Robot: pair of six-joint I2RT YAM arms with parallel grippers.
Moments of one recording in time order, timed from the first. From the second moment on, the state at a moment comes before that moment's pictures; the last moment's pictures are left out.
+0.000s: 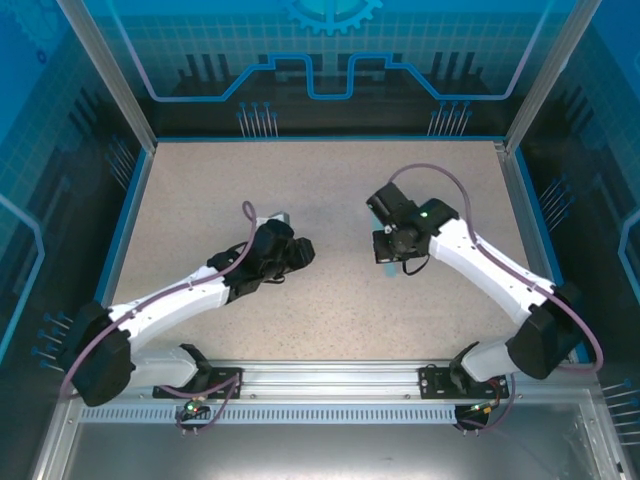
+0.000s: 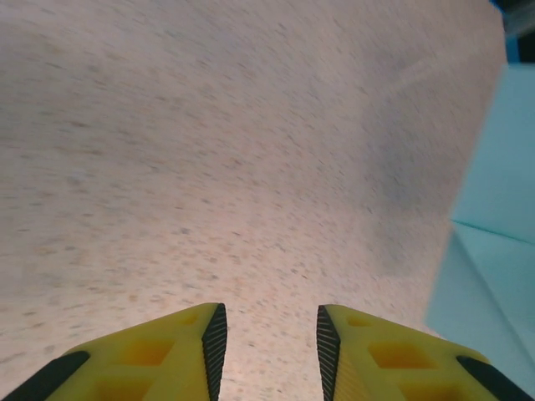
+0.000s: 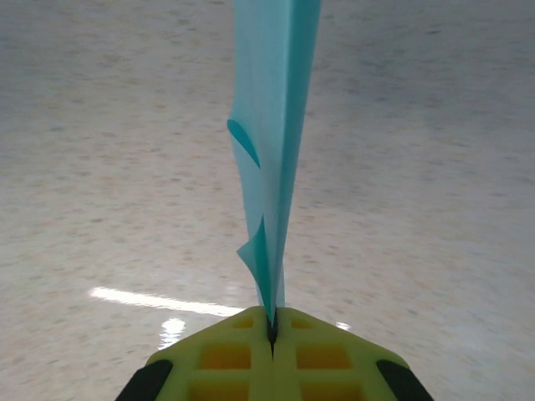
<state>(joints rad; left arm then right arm) -0.70 1.22 0.78 -0.28 -0.14 -0.96 0.66 1.47 1.32 -1.17 0.24 0.54</state>
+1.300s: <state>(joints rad) -0.64 1.18 0.69 -0.35 0.00 -0.93 0.56 1.77 0.88 -0.27 -0.51 0.72</state>
